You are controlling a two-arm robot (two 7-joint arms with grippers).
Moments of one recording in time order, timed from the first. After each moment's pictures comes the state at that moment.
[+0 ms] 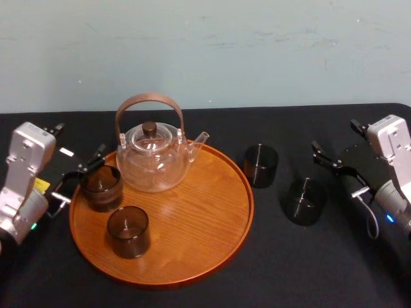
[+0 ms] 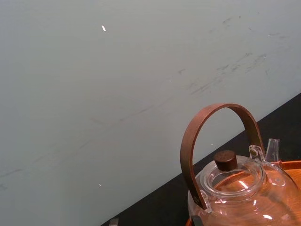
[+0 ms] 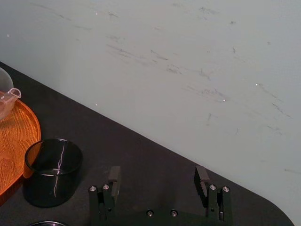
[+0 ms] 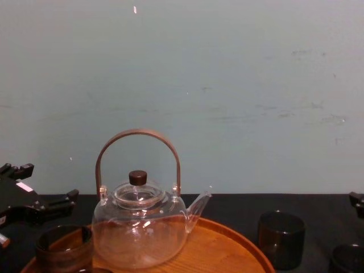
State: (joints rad) left arm -0.20 0.60 0.45 -1.41 -0.25 -0.12 0.03; right arm 0.20 0.60 -0.45 -1.41 0.25 -0.12 -0.03
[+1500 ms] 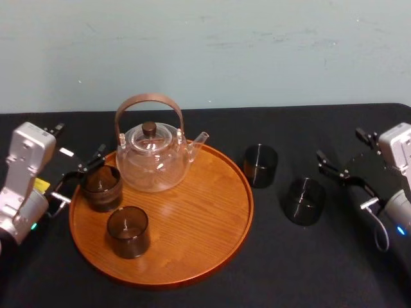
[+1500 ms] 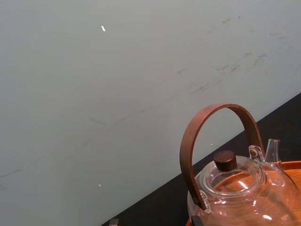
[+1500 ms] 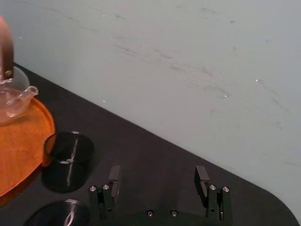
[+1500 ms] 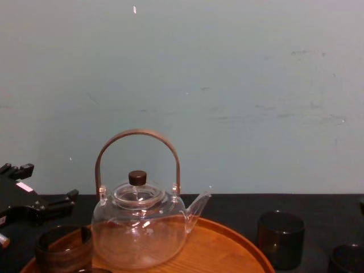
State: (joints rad) left arm -0.20 0.60 0.45 -1.41 -0.25 -0.12 0.03; right arm 0.10 0.63 -0.39 -1.51 0.26 -0.09 0.00
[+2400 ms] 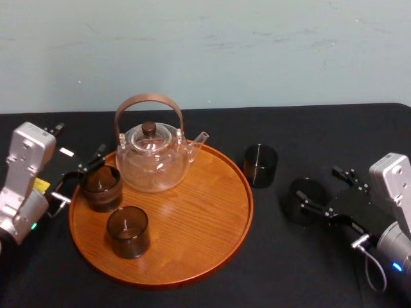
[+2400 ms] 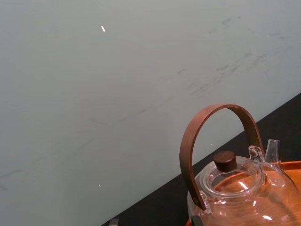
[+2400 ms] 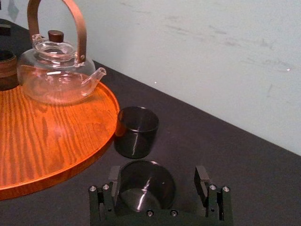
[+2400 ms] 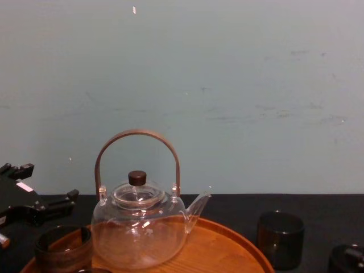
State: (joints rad) left arm -0.20 0.60 0.45 -1.41 -0.25 -0.12 0.03; right arm -0.04 0.64 -0.35 -1.64 0.31 -0.02 0.14
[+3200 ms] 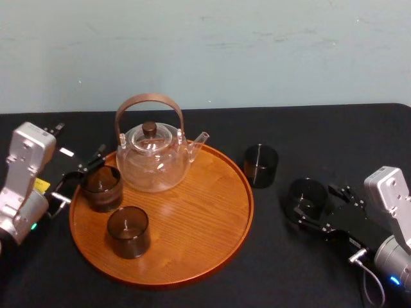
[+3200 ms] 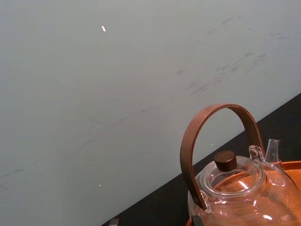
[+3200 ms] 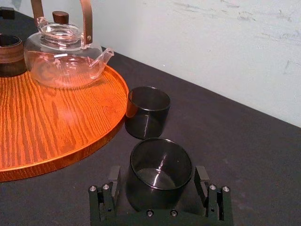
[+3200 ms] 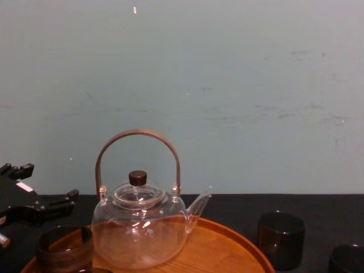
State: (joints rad) left arm -0.20 0.60 0.45 -1.41 -0.25 -0.12 0.03; right arm -0.08 0.60 -0.31 -1.63 0.29 0.03 0.19
